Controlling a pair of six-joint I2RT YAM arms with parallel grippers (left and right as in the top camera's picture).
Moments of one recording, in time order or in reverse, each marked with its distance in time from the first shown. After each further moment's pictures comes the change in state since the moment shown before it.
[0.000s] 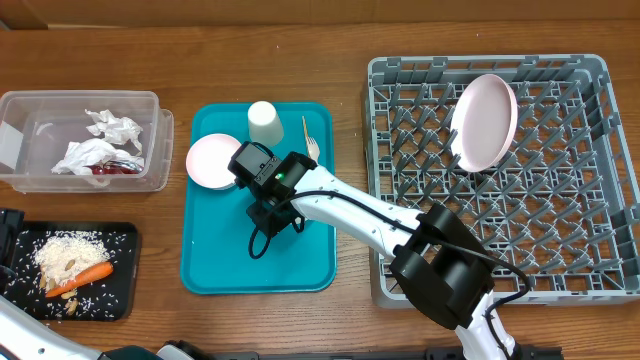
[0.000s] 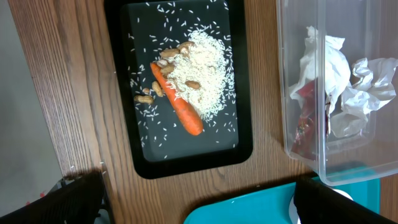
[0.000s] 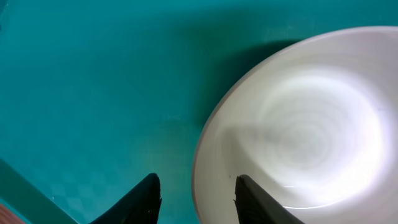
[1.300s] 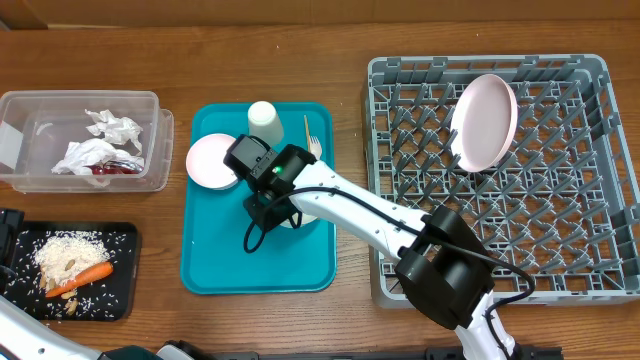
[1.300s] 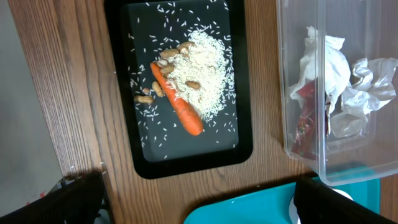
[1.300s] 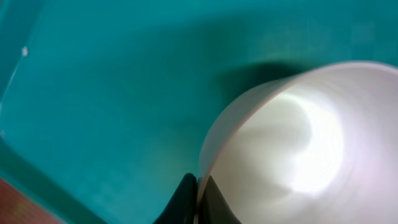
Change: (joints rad) left arm 0.000 0.000 0.000 0.000 0.000 0.000; right arm 0.000 -0.001 0.098 -0.099 0.013 0.073
